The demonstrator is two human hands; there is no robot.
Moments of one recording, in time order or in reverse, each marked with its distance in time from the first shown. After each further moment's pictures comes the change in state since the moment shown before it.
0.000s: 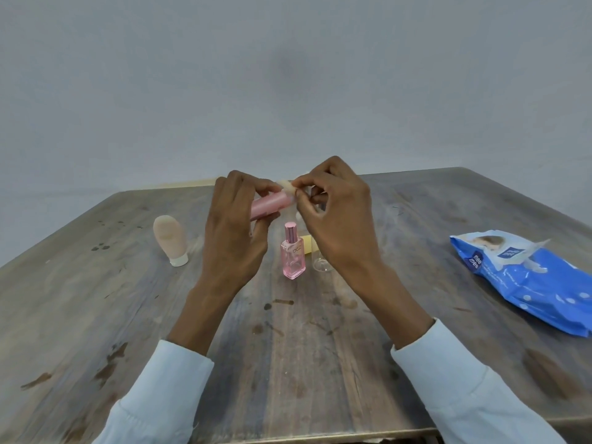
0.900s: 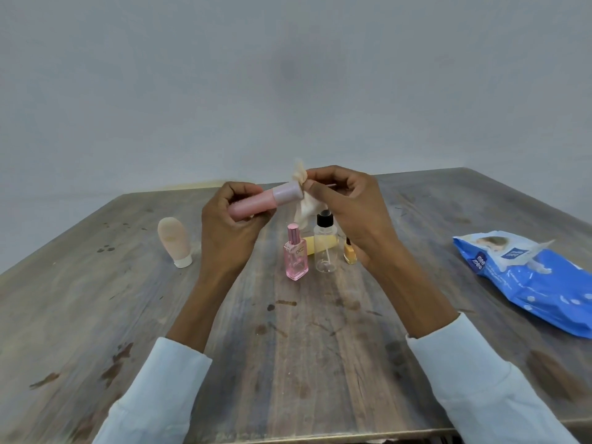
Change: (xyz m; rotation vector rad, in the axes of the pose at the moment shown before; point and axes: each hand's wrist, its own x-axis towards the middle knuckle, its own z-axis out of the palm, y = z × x) left_hand 0.004 -0.001 -0.004 -0.431 0.048 -0.457; right_hand 0.012 0.005 -0.020 0.611 -0.159 0.546
